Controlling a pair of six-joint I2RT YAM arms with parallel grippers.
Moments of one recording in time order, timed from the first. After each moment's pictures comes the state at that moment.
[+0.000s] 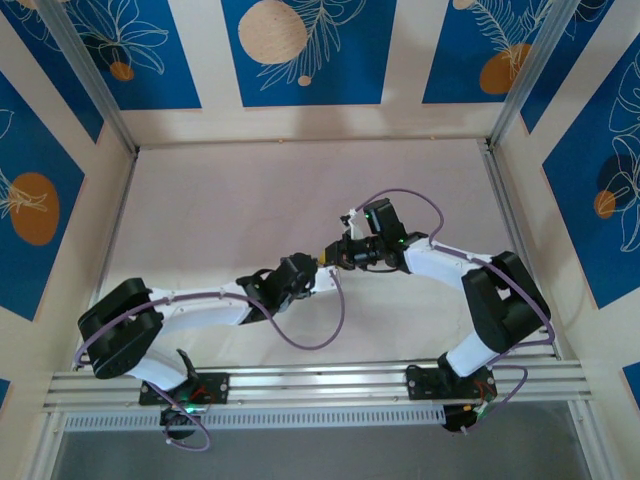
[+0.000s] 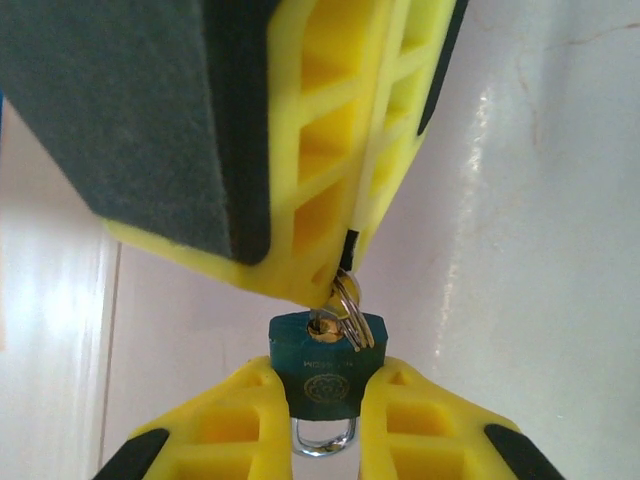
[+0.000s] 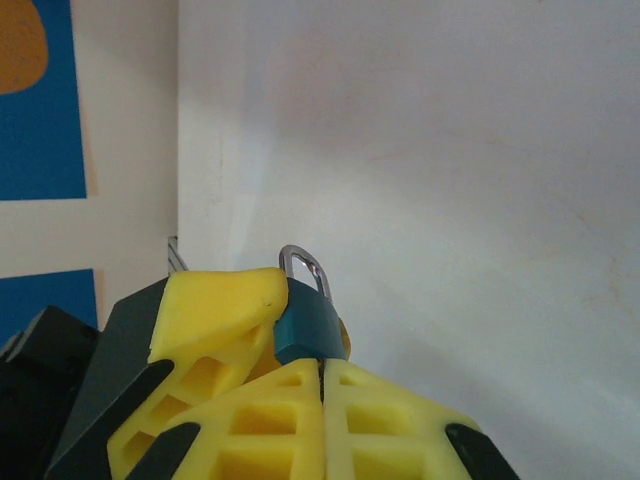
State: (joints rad) left arm -1.02 1.47 0.74 0.03 -0.44 0.75; right arm 0.51 1.56 0.83 -0.08 -0.76 0.72
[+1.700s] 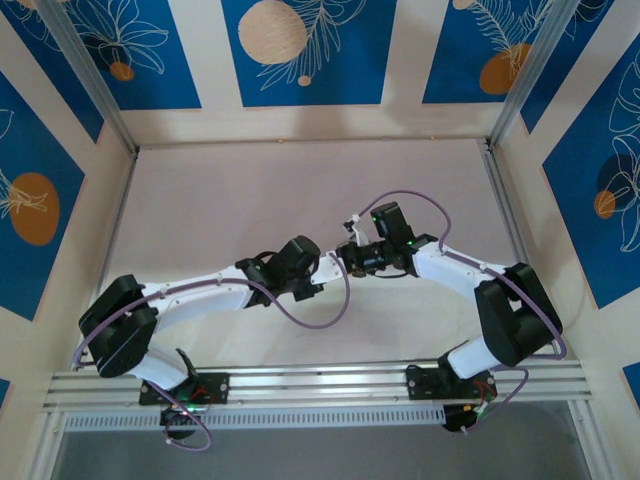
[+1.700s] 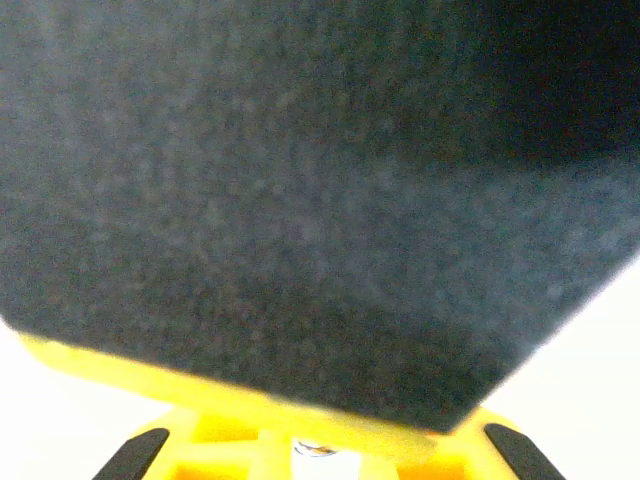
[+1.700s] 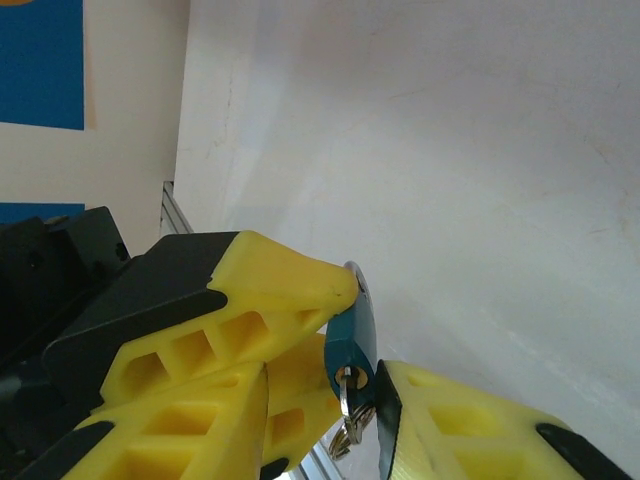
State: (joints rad) left arm -0.95 1.48 0.90 -0.24 -0.11 0.47; right arm 0.49 1.48 0.80 -0.19 -0.84 0.56
